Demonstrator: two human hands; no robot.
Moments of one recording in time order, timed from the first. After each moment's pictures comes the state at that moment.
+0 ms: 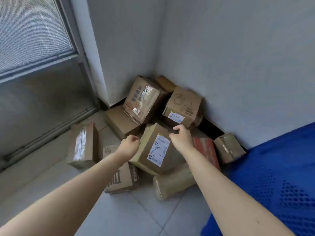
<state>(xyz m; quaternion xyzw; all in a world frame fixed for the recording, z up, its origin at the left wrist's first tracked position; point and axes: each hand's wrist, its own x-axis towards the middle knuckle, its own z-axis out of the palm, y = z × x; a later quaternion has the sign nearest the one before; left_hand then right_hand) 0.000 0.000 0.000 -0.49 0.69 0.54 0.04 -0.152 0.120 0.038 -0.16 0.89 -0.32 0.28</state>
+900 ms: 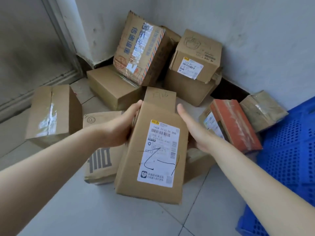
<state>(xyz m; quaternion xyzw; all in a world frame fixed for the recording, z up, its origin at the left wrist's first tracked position) 0.018 -0.010 -0.137 -0.31 0.55 0.76 0.14 -0.126 0.163 -0.133 -0.17 0.75 -0.42 0.48</state>
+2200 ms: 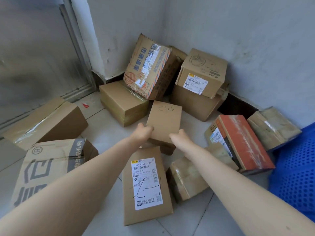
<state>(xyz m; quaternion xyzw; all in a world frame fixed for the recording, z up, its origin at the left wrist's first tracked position) -0.040 0.006 -0.191 -0.49 0.64 0.59 0.00 -0.137 0.115 -0.194 -0.12 0.85 -0.33 0.38</state>
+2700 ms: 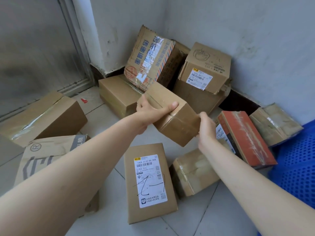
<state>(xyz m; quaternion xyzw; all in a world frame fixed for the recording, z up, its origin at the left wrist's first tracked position) -0.054 -0.017 -0.155 -0.41 0.65 0.64 -0.05 -0.159 0.131 -0.179 0.05 0.75 -0.62 0.24</state>
